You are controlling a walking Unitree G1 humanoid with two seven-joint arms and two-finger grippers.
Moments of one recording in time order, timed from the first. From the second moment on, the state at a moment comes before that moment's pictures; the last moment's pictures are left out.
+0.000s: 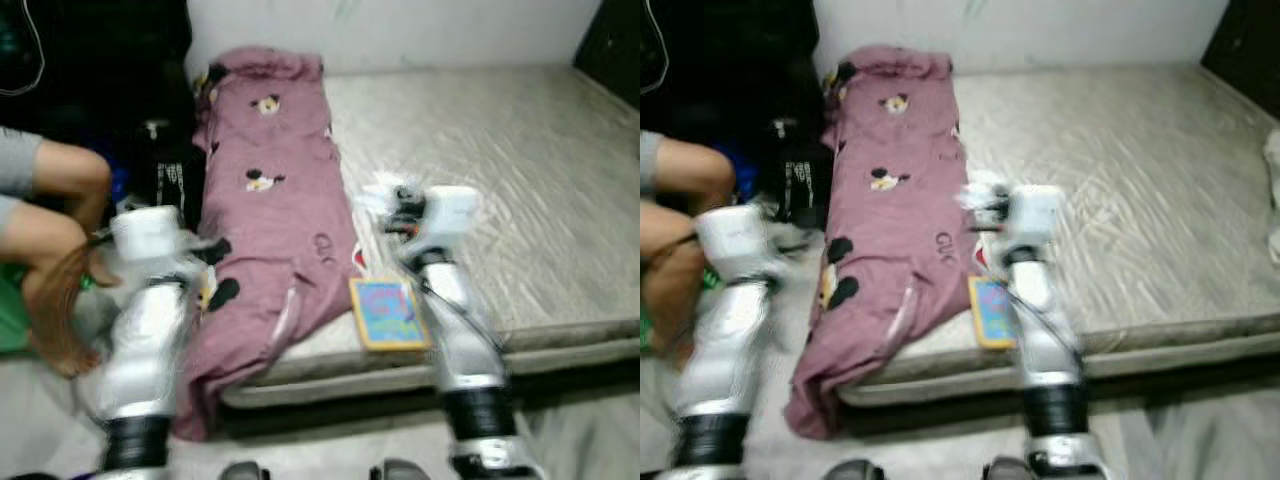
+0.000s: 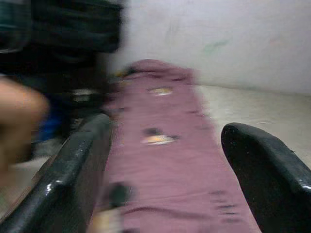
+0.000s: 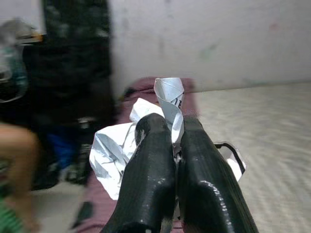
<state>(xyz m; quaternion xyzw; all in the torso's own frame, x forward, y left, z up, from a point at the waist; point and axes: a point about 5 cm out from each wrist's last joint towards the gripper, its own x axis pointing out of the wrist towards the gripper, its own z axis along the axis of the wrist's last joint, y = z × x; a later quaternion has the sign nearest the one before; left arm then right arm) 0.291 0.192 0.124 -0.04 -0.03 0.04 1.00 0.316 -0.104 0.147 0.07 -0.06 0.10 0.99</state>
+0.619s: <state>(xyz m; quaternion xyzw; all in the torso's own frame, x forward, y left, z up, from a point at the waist) 0.269 0.197 0.114 -0.04 -0.01 0.06 1.00 0.318 -0.109 0.144 0.04 -0.06 0.10 0.99</state>
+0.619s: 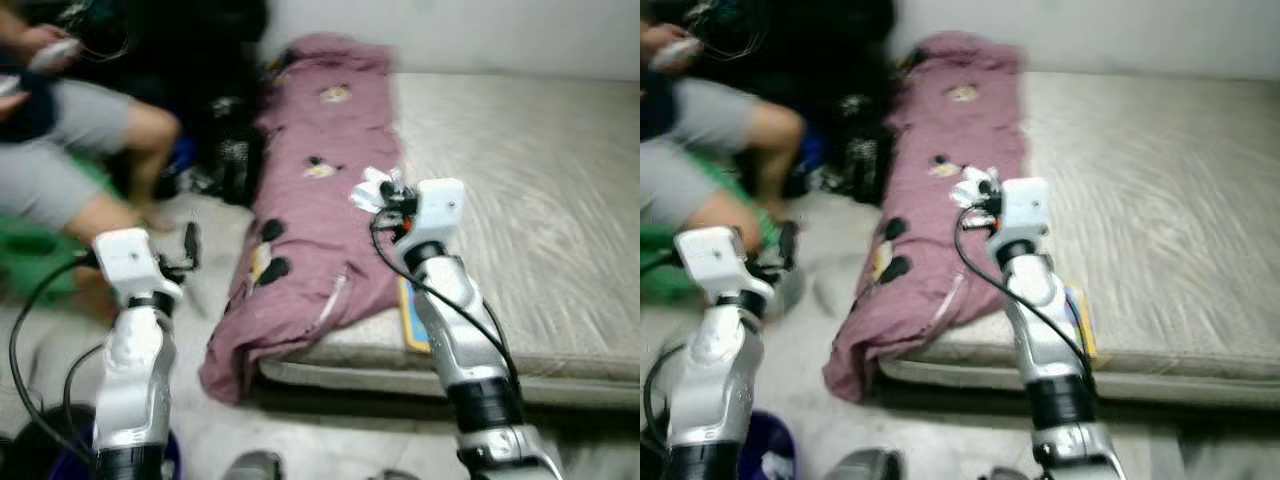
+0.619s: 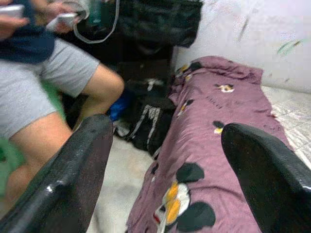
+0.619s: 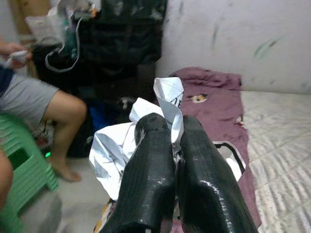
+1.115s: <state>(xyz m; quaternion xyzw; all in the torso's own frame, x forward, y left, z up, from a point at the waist) 0.252 0.197 0.075 0.02 0.04 0.04 1.00 0.306 -0.113 0.110 0.03 0.00 0.10 0.99</state>
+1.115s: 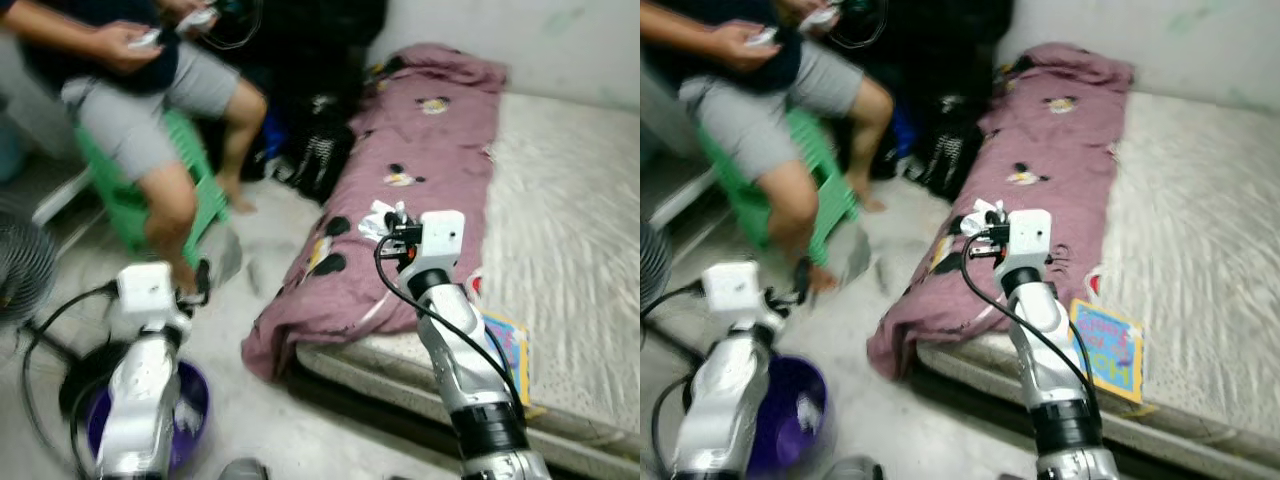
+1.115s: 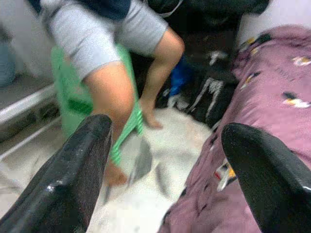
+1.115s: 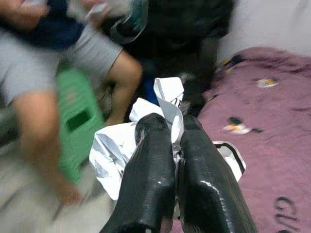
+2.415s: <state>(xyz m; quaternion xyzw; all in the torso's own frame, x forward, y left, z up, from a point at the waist) 0.270 0.193 0.090 0.00 0.01 0.07 1.00 0.314 -0.116 0.116 0.02 -0.02 0.09 1.00</state>
